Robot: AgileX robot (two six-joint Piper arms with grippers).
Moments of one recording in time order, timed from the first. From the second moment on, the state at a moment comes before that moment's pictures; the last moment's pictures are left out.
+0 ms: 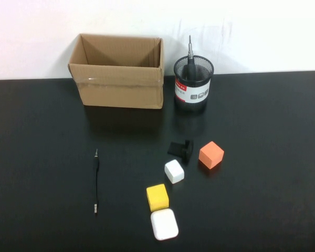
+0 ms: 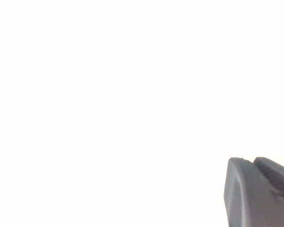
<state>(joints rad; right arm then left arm) -0.05 -0.02 0.03 -0.30 0.32 0.28 -0.04 -0.01 0.03 0.05 -0.62 -0.12</state>
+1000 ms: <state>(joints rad) -0.05 -0.02 0.03 -0.30 0.32 0.28 -0.04 0.54 -0.53 -0.27 0.62 0.10</state>
